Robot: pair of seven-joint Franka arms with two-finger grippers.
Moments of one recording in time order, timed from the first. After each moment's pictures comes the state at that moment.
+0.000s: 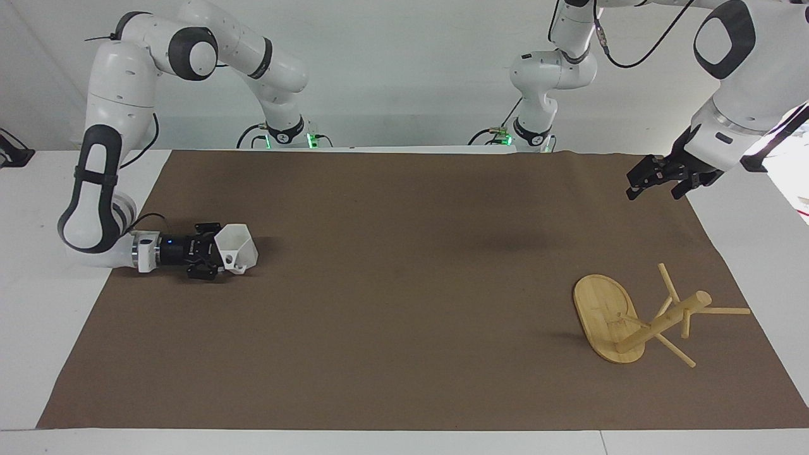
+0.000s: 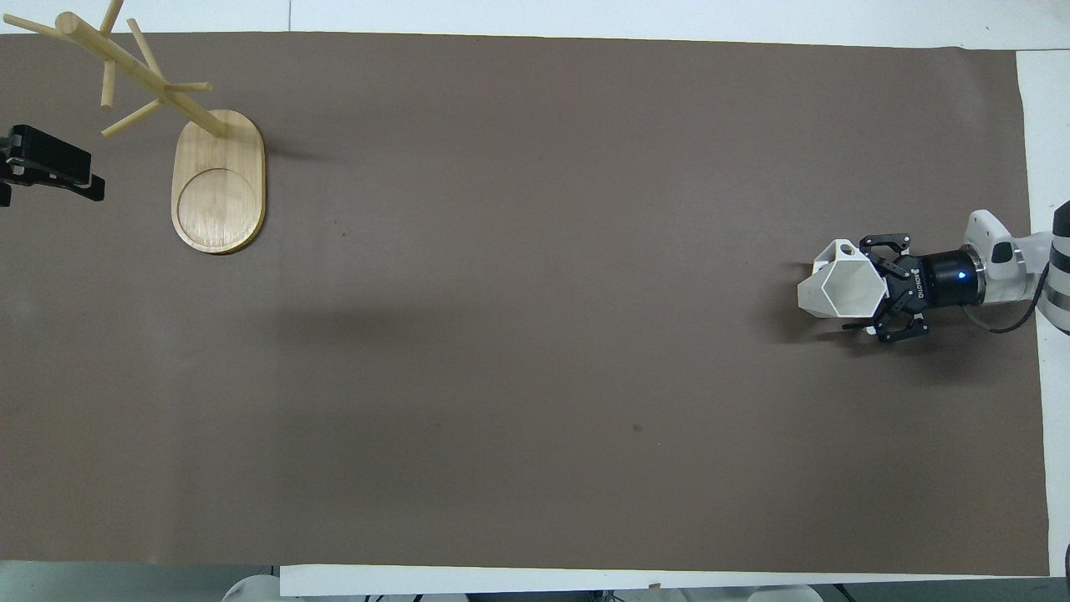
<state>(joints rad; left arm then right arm) -0.05 0.12 -0.02 -1.44 -0.05 1.49 -0.02 -0.49 0.66 -0.03 -1.77 0.93 1.38 -2.55</state>
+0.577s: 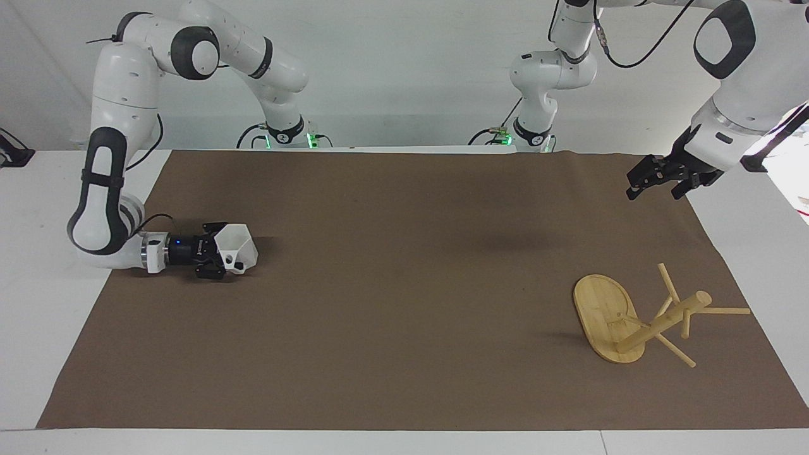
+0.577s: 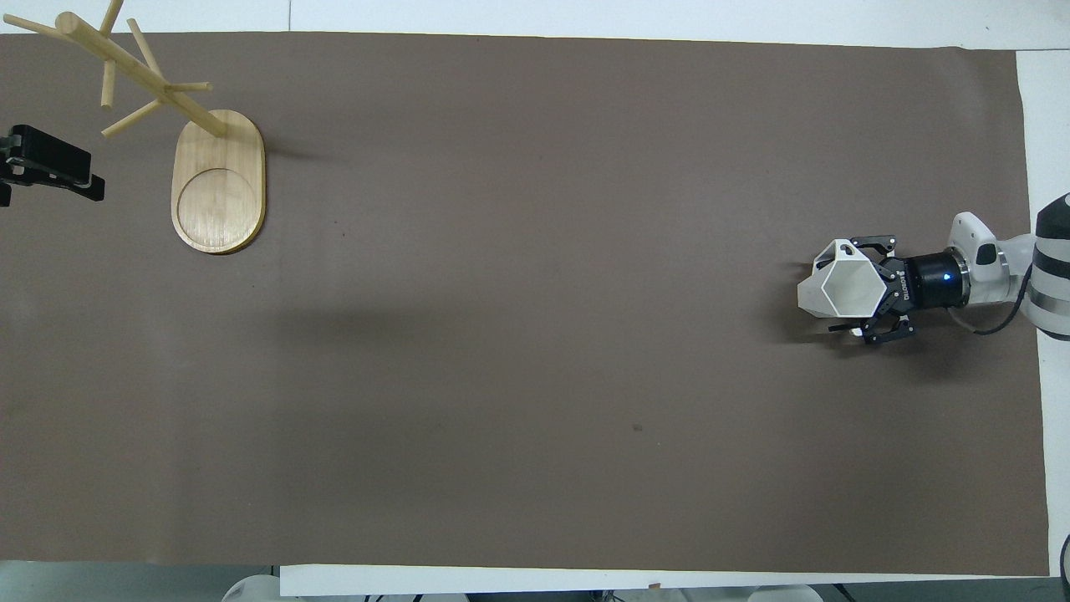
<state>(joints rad) -0.05 0.12 -0.02 -1.44 -0.05 1.49 -0.02 -0.47 0.66 -0.02 -1.81 0.95 1.38 -2.55</state>
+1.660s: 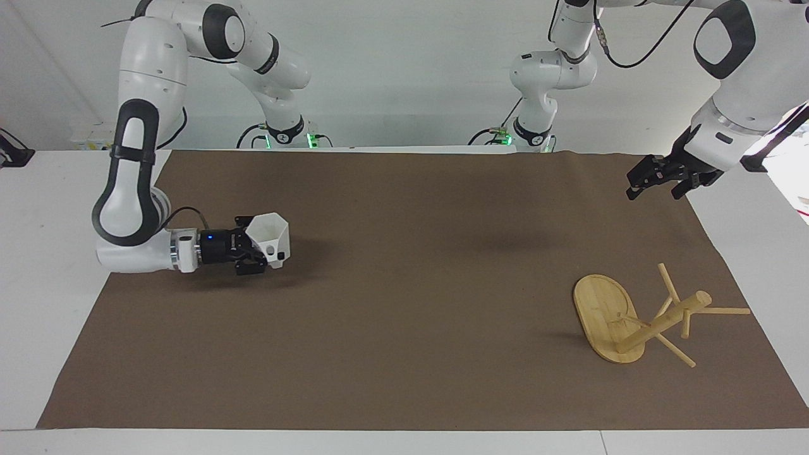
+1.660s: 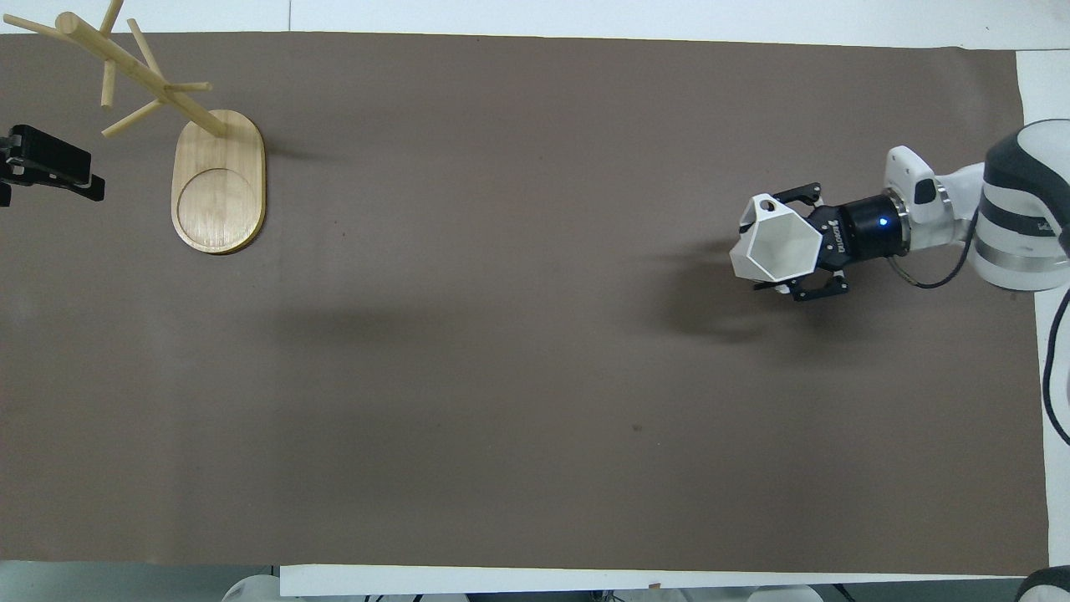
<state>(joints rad) -0.05 0.12 -0.02 -1.44 -0.05 1.49 -0.02 -0.18 0.48 0.00 -1.81 1.15 1.44 -2.35</state>
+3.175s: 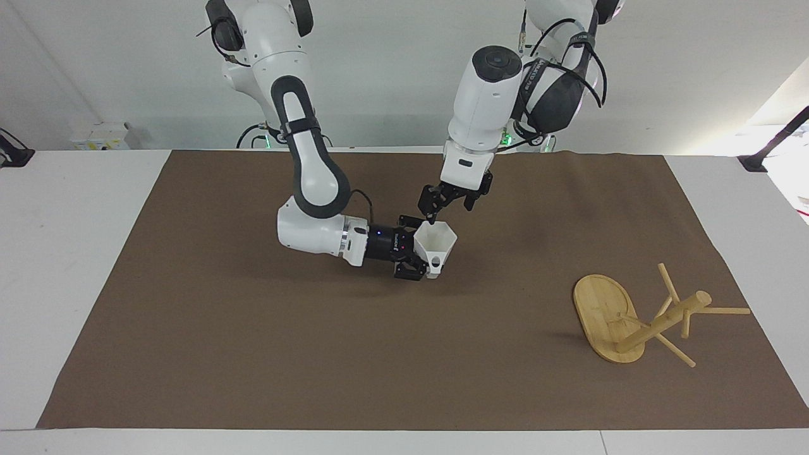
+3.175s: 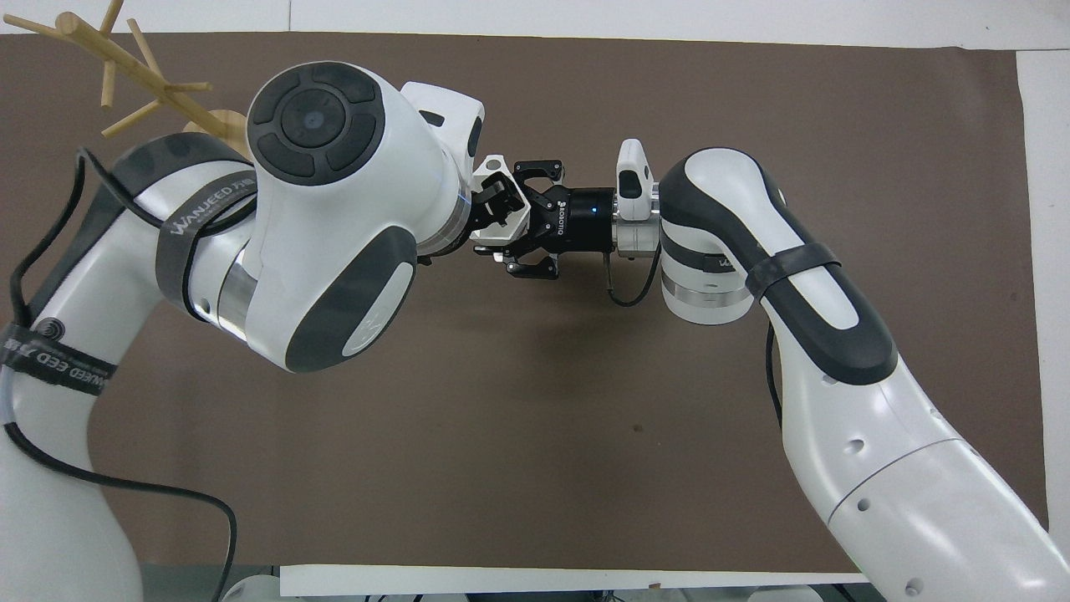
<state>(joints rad) -0.63 0.25 -0.04 -1.54 -0.06 1.88 -1.02 0.39 0.47 0.00 -1.82 1.69 2.07 -2.20</state>
